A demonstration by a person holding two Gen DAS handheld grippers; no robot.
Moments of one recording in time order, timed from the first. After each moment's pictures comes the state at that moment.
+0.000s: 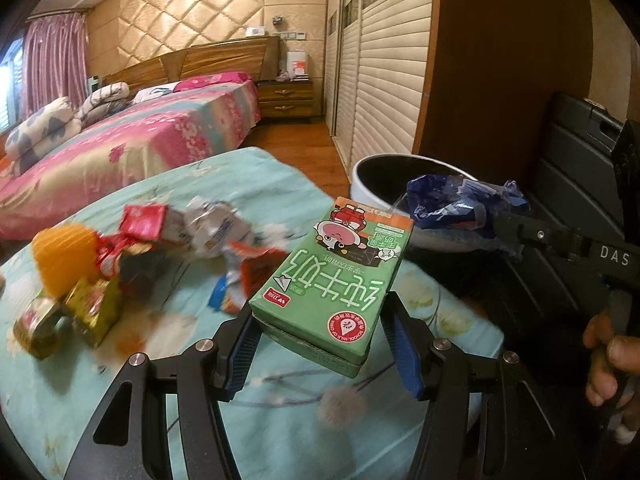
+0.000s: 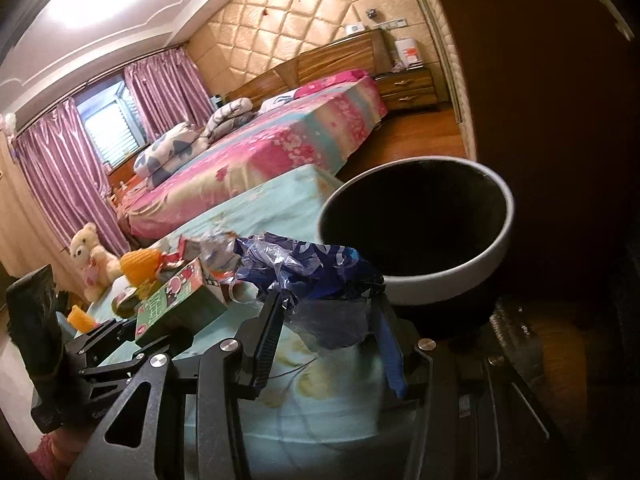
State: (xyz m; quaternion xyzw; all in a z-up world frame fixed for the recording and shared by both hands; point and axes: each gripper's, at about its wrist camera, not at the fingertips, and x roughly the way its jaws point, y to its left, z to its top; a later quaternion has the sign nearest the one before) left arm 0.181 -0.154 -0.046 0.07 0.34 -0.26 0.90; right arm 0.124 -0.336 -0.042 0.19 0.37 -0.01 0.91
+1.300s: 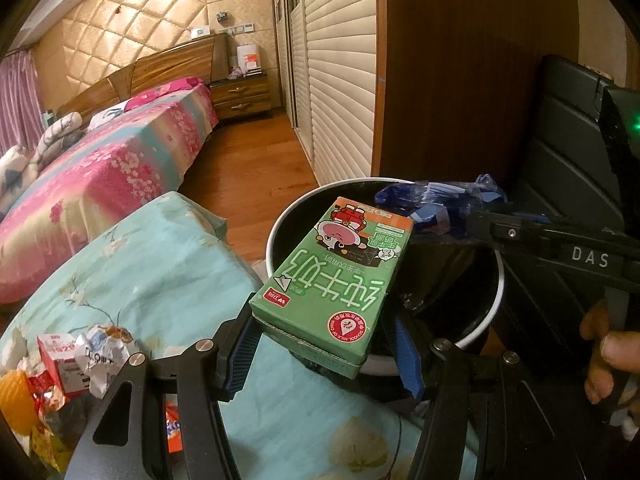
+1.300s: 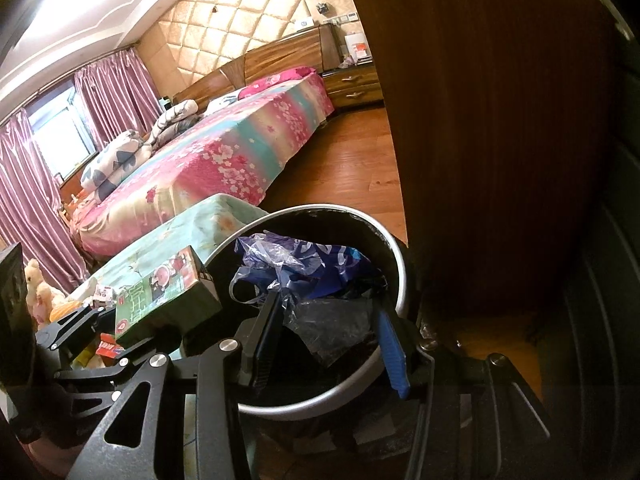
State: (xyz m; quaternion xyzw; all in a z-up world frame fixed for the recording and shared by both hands) left arm 0.265 -0.276 -0.051 0.14 0.35 -0.30 0.88; right arm 0.171 -0.415 -0.049 0.18 0.40 -0.09 0.90
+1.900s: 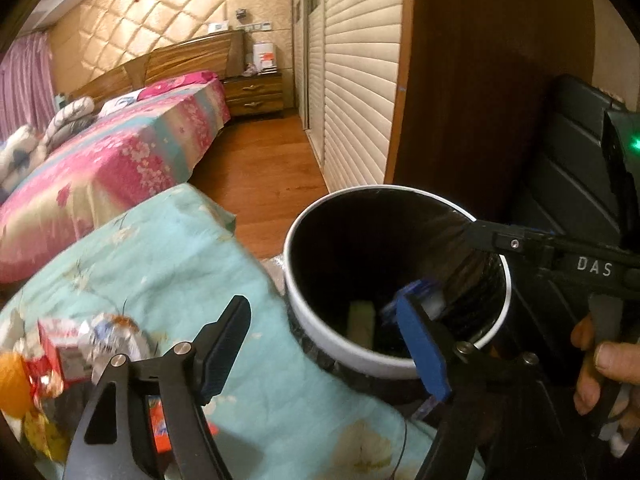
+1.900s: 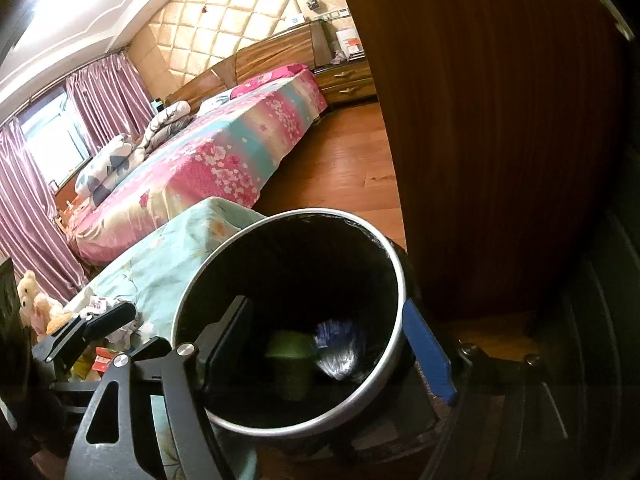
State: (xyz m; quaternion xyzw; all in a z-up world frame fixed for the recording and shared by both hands) left arm 0.262 -0.260 -0.052 0.10 0.35 -0.29 0.88; right arm 0.167 -0.418 -0.050 0.20 0.40 -0.09 0.89
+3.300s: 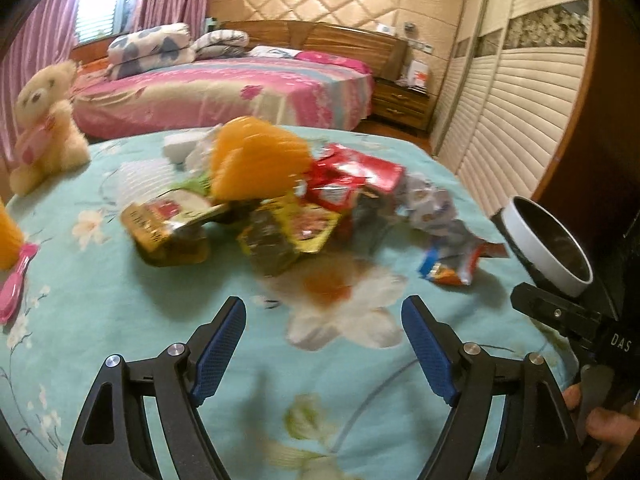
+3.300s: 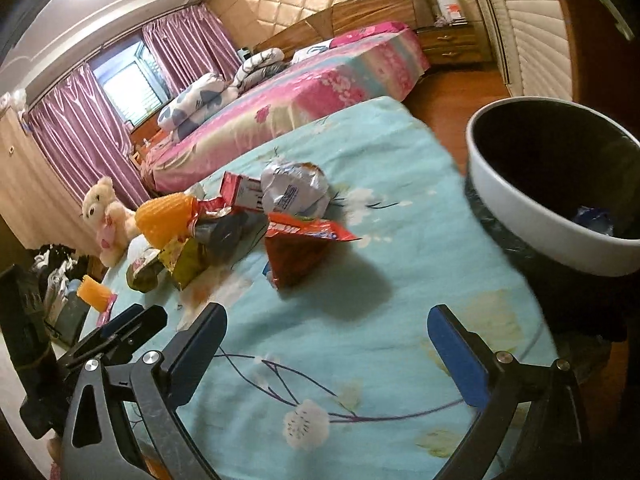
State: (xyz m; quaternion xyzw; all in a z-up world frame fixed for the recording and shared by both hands) left arm 0.172 -0.014 -0.058 -0.06 0.38 -0.10 0.92; right arm 0.170 -0.226 -0.080 0.19 0.44 0.07 0.88
